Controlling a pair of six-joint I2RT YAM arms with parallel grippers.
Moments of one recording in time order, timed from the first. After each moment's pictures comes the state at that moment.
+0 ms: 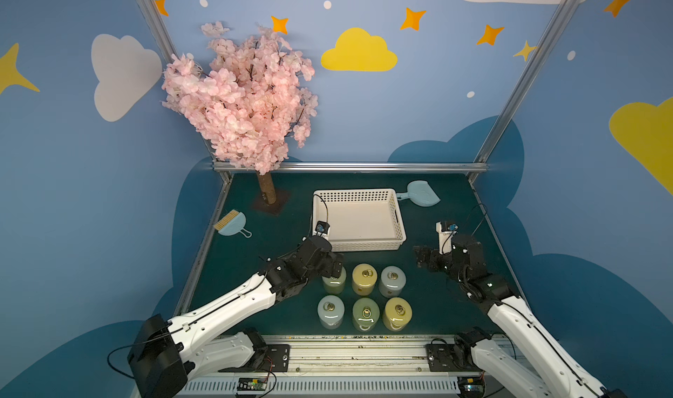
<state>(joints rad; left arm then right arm) -0.79 1.09 0.80 -0.44 -0.32 -0.40 0.37 0.80 0.62 -0.45 0.08 0.24</state>
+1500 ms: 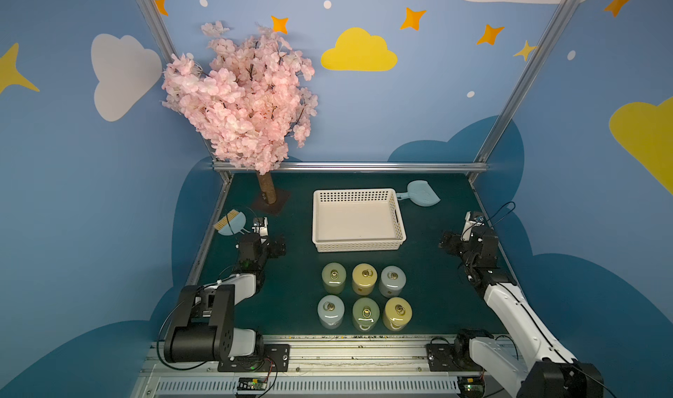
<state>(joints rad) 0.04 1.43 0.37 0.59 0.06 -0.03 0.03 0.97 0.56 -0.10 0.13 0.15</state>
